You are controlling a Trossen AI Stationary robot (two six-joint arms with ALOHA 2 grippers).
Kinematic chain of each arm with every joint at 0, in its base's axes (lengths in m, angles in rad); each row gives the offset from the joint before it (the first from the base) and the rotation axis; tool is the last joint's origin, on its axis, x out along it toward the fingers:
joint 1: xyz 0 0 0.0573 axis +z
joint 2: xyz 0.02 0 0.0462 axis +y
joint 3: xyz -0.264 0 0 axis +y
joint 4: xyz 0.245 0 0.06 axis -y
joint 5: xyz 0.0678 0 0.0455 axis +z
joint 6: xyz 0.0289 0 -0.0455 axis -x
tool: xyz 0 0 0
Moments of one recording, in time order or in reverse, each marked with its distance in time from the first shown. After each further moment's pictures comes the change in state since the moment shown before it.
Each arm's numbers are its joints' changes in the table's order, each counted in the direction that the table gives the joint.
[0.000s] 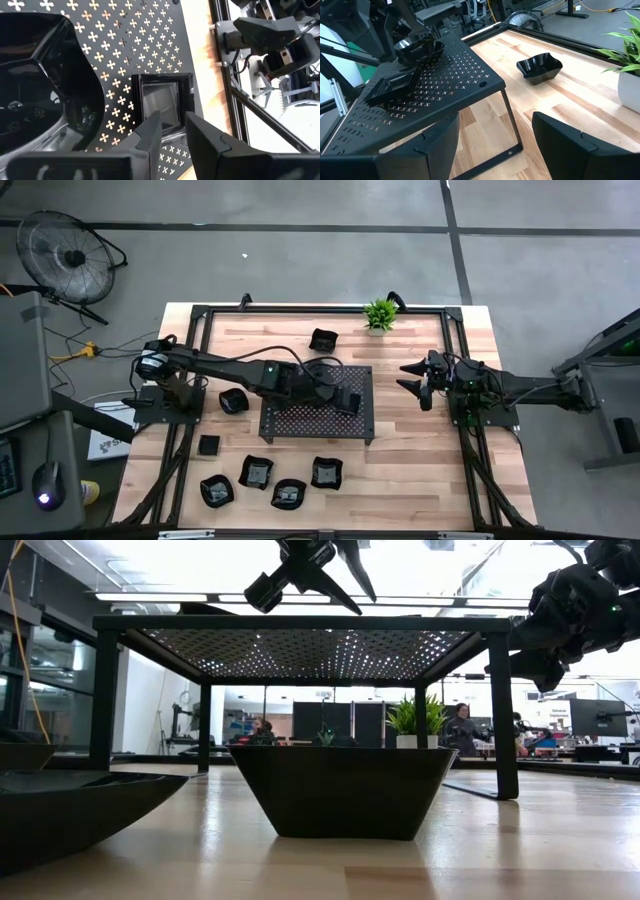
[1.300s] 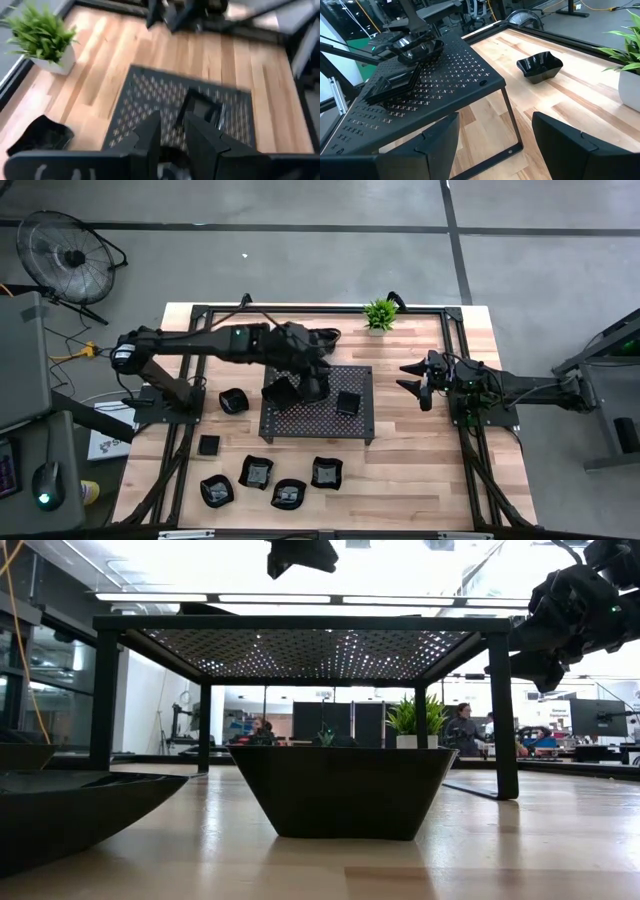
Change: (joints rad) left arm 0.180 -0.208 -0.001 -0.088 -0.213 -1.265; right arm 0.000 0.006 0.000 0.000 0.003 0.000
